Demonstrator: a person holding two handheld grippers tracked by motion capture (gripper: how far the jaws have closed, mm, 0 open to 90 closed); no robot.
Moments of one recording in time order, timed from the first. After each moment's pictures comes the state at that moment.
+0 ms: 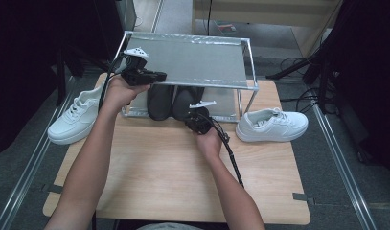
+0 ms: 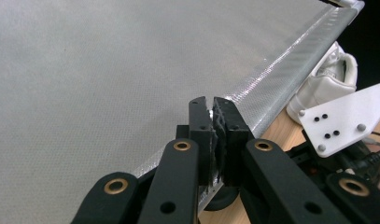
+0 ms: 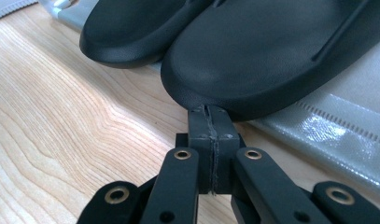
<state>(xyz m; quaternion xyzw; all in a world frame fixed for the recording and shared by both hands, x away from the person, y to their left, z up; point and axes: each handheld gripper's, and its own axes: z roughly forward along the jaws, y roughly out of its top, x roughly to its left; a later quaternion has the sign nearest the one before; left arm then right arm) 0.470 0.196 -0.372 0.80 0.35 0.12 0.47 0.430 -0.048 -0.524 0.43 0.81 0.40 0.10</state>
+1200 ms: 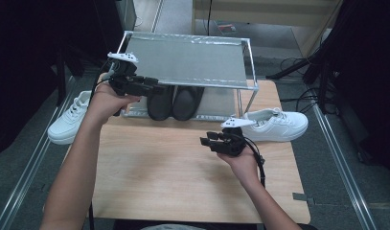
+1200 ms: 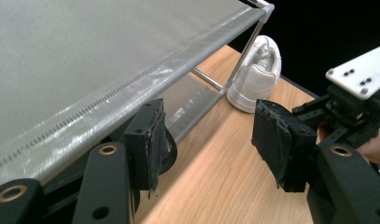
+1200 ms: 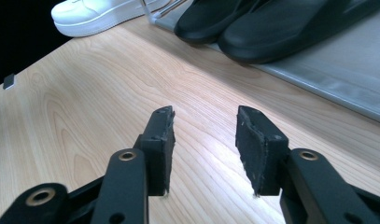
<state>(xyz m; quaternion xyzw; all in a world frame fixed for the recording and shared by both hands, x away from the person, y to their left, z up) 0.408 0.207 -0.346 0.81 0.33 0.06 0.48 0.338 -0.145 -0.480 0.36 0.80 0.48 0.05</state>
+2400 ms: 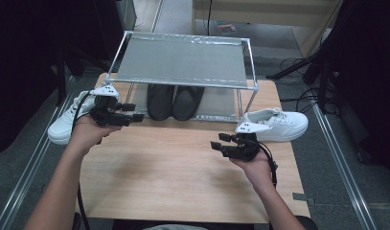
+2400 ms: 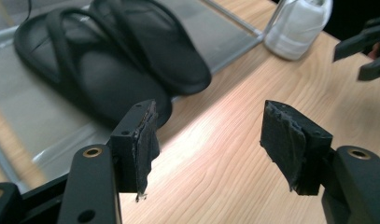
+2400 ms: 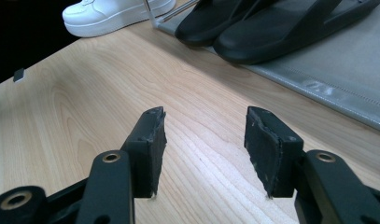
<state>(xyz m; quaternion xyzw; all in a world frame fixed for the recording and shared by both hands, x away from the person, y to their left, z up) 0.359 0.262 -0.415 0.81 0.38 0.10 0.44 0.326 -0.176 -0.475 0.34 0.80 0.50 0.06</state>
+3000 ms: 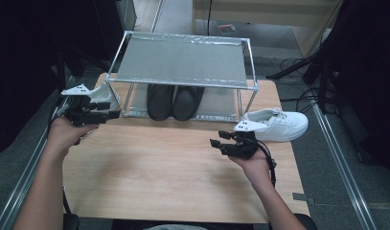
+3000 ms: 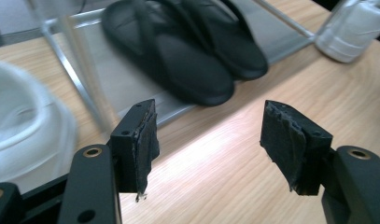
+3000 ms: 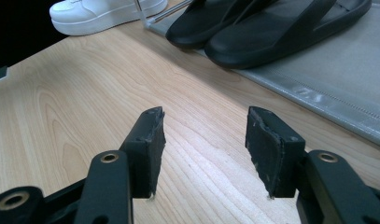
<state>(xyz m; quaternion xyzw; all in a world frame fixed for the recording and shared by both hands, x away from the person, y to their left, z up) 0.357 0.333 -0.423 0.77 0.44 0.13 0.44 0.330 -0.172 -0.475 0.34 0.80 0.49 0.08</state>
